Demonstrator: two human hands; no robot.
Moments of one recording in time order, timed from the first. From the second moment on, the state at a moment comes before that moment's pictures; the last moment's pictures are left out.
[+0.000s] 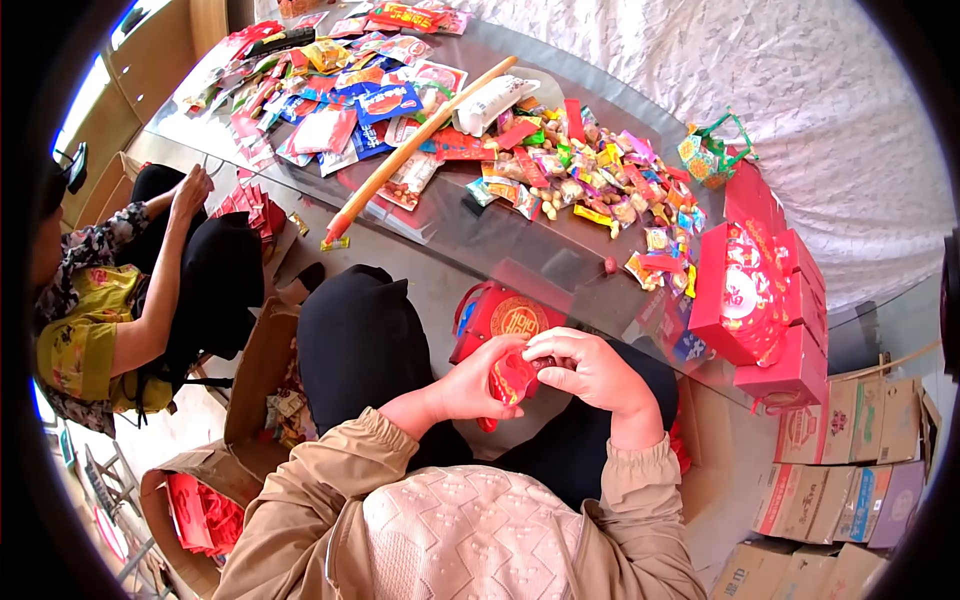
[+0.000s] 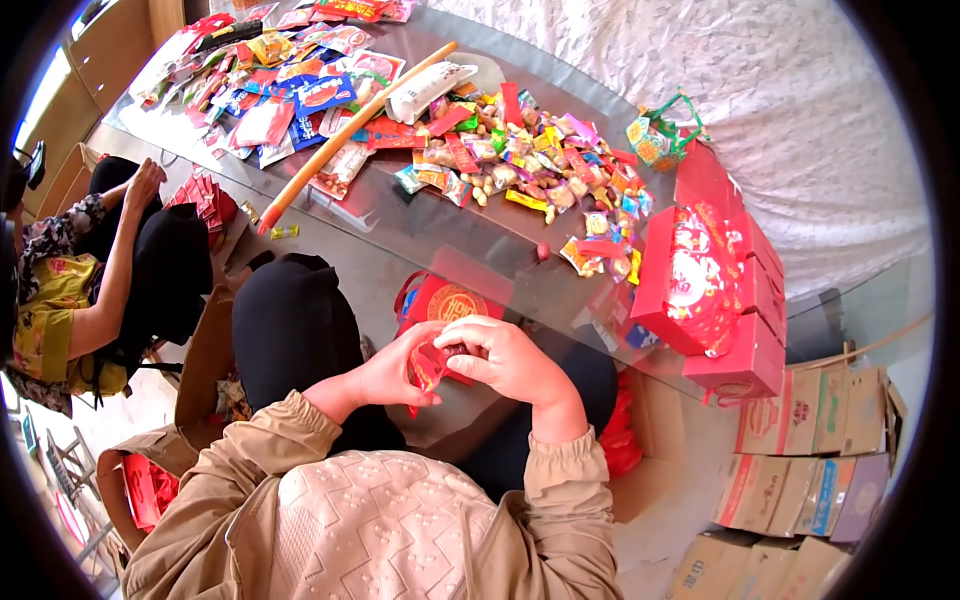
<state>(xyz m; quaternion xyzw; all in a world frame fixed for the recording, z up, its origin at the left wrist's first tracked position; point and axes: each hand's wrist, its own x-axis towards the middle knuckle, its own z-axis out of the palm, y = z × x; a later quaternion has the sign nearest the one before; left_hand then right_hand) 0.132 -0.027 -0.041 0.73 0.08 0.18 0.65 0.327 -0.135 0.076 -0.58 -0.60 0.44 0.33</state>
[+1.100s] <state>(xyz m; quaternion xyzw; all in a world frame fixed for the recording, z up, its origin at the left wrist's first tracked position) 0.134 -0.026 -0.033 0.67 0.04 0.15 0.73 0.336 -0.129 0.015 -0.71 -0.47 0.20 0.48</state>
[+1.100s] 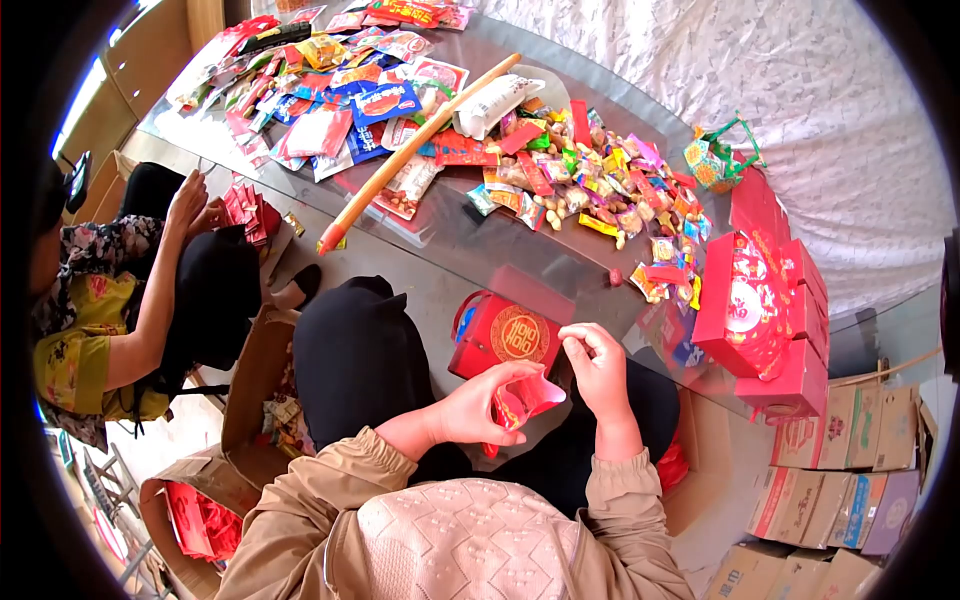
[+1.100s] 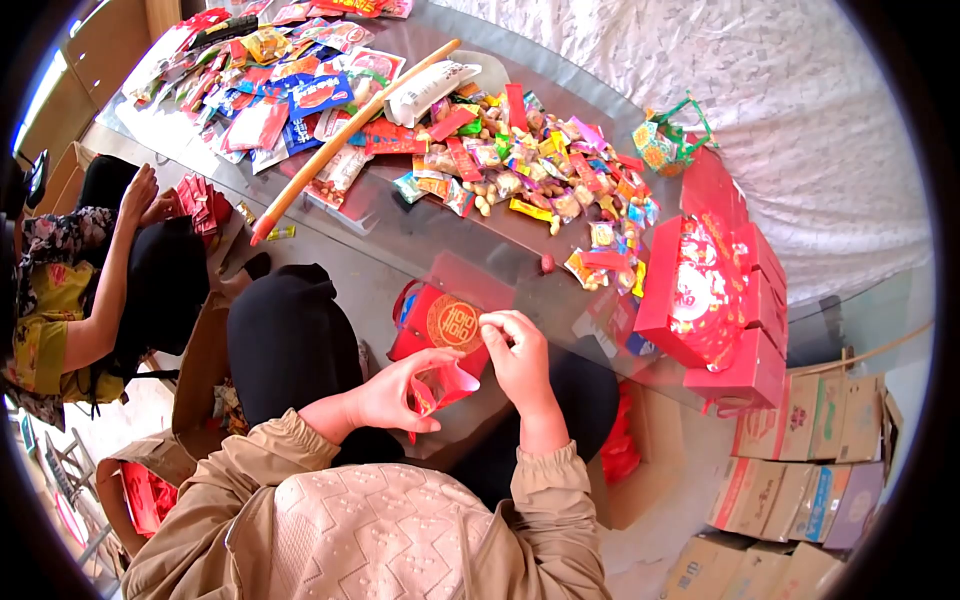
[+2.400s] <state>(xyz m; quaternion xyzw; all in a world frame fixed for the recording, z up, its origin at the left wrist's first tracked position) 0.133 -0.022 -0.030 0.52 0.06 0.04 0.85 0.340 -0.113 0.085 -0.58 -0.68 0.34 0.30</state>
